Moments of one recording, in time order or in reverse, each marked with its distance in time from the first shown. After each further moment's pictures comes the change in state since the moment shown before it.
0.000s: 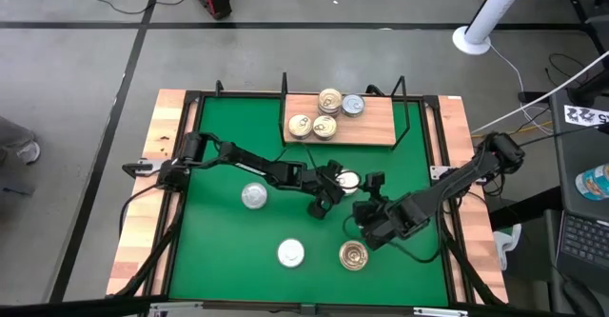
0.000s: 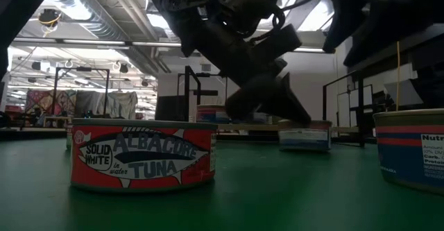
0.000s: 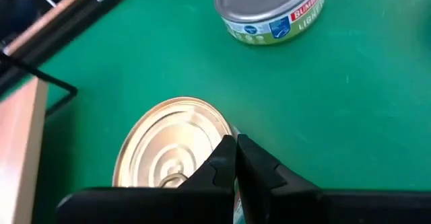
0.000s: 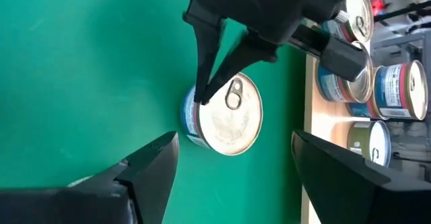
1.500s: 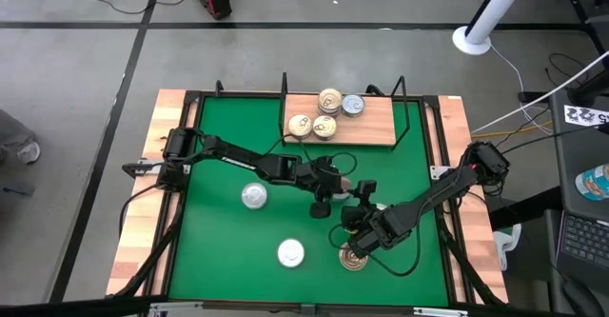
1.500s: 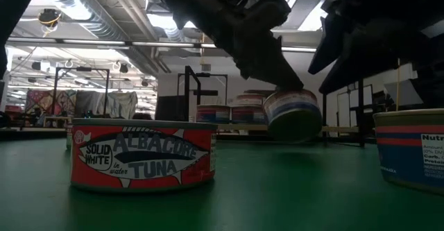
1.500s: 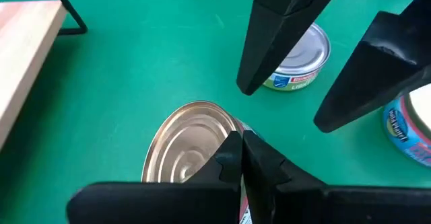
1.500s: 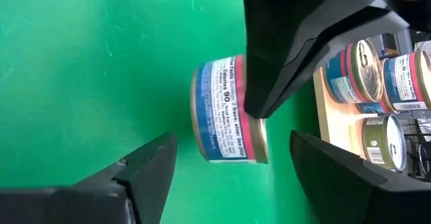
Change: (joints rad) left arm 0.001 -0.133 0.002 -0.125 0.048 -0.527; right arm 0.001 0.168 -0.001 0.137 0.098 0.144
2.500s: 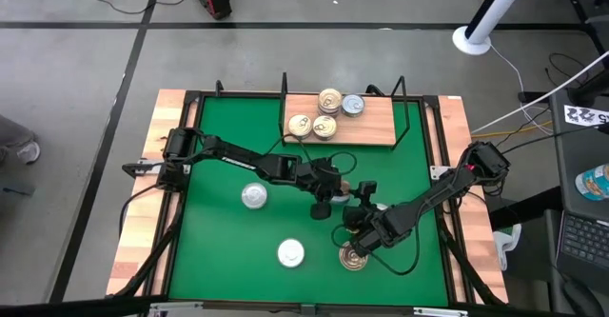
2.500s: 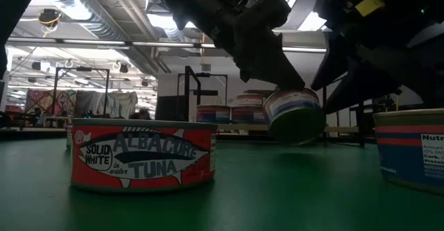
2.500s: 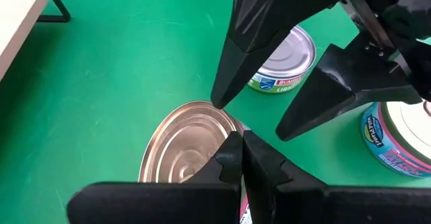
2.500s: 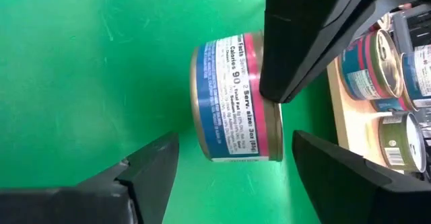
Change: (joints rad) left arm 0.000 0.000 0.000 0.000 0.047 -0.066; right arm -0.001 -0.001 -0.114 0.135 0.021 -0.019
